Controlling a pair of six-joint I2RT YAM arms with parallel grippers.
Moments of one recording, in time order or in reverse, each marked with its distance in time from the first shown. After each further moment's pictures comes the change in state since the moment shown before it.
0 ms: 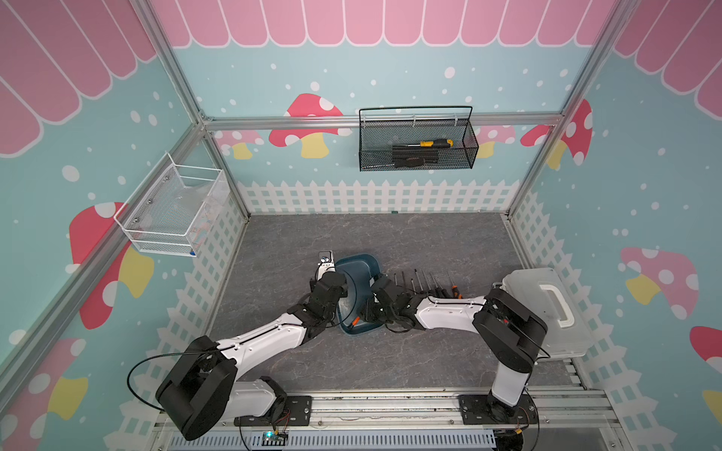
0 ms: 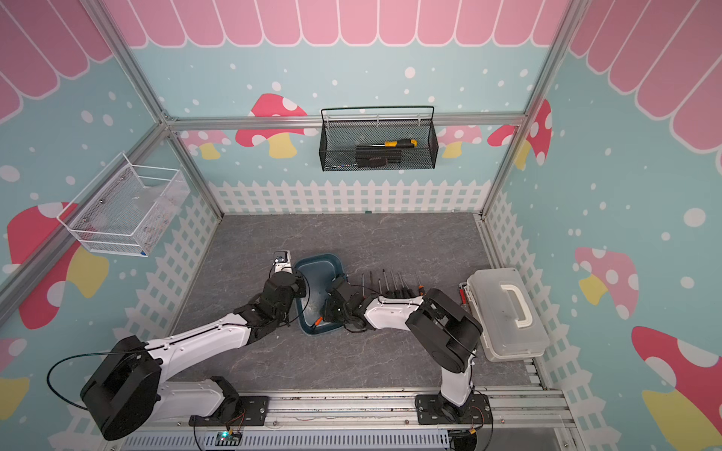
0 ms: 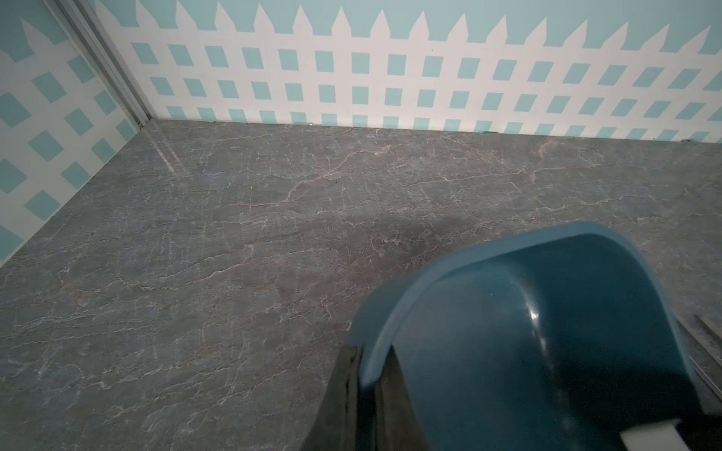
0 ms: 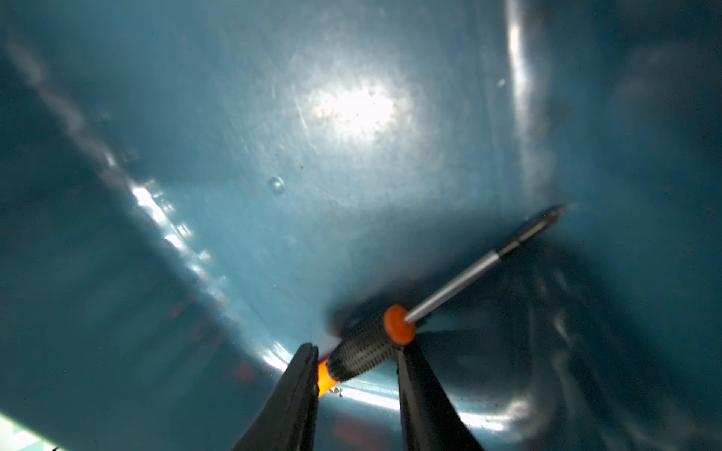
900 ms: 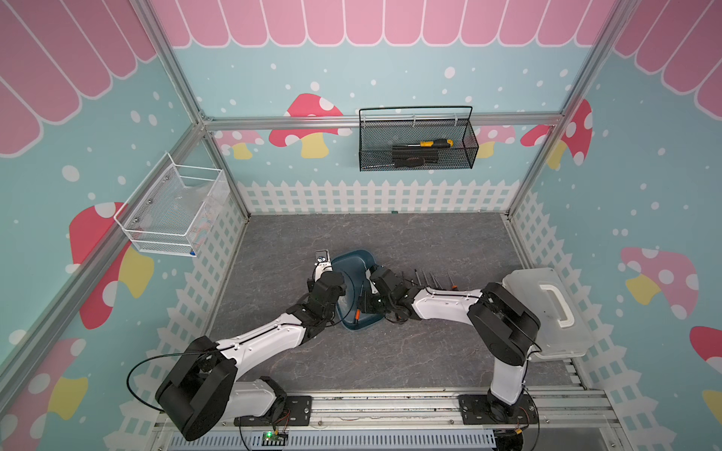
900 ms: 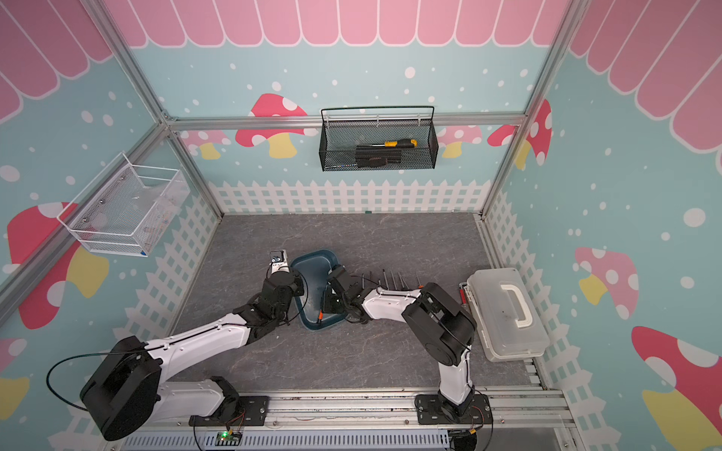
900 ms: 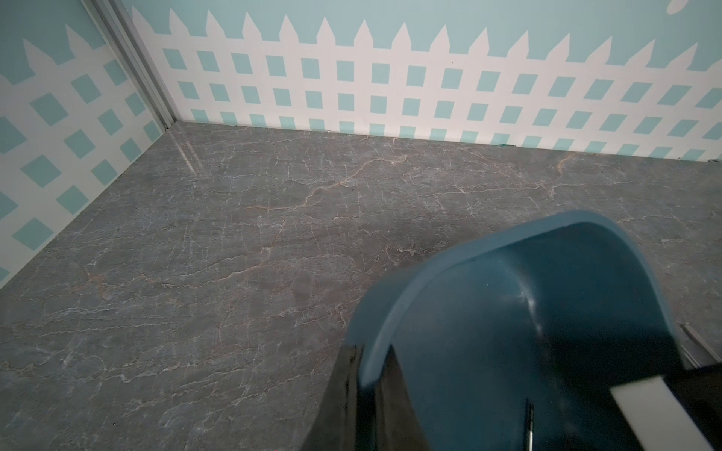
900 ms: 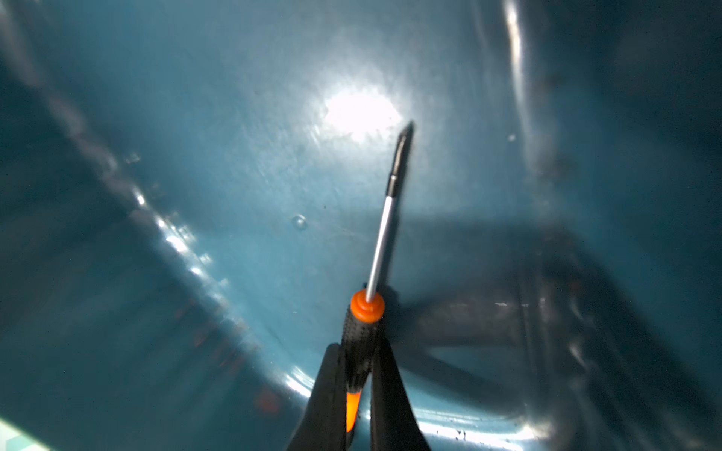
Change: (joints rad) left arm 0.010 0.000 -0.004 0.013 -0.035 -0.016; right arm -0.048 0.045 0.097 -0.042 -0.042 -0.129
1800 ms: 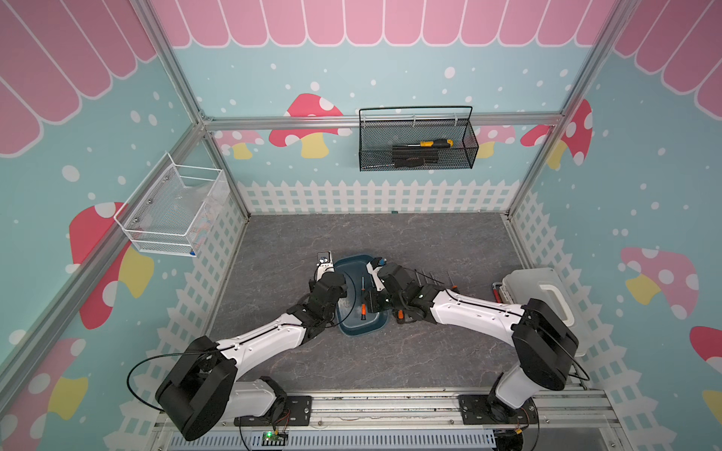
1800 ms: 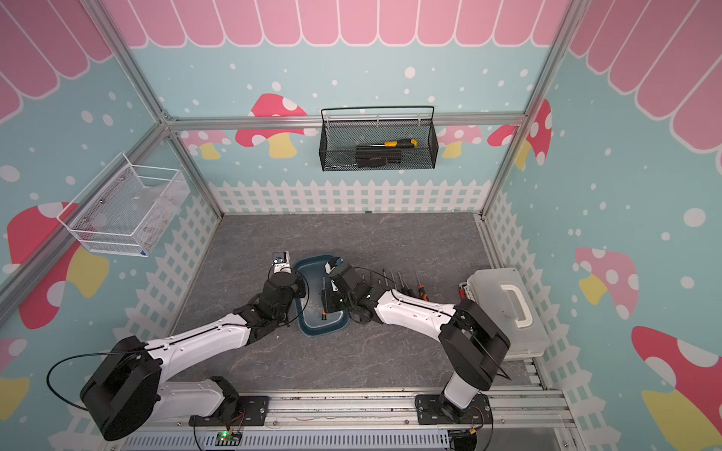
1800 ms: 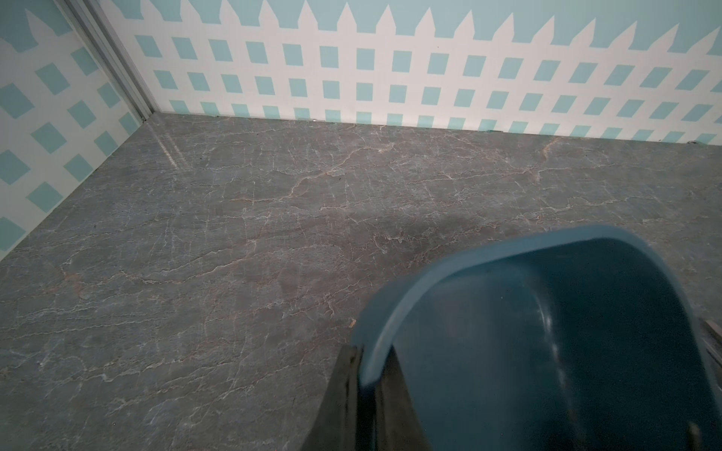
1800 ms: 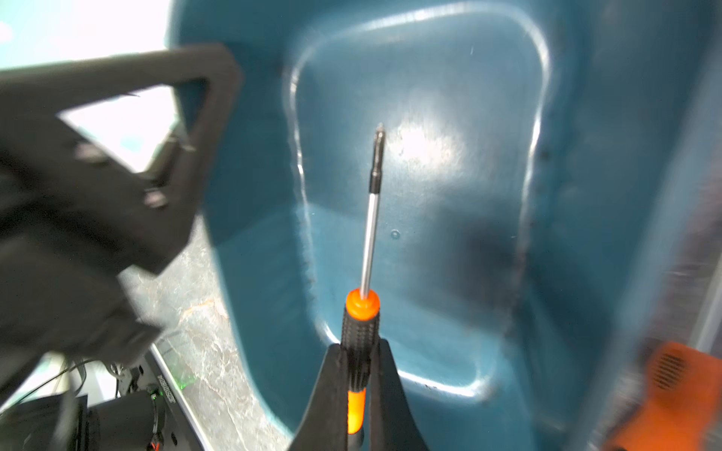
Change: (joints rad) left arm -0.003 0.000 0.000 -0.021 0.035 0.001; right arm 0.041 -0.261 -0.017 -0.156 0.067 -0.190
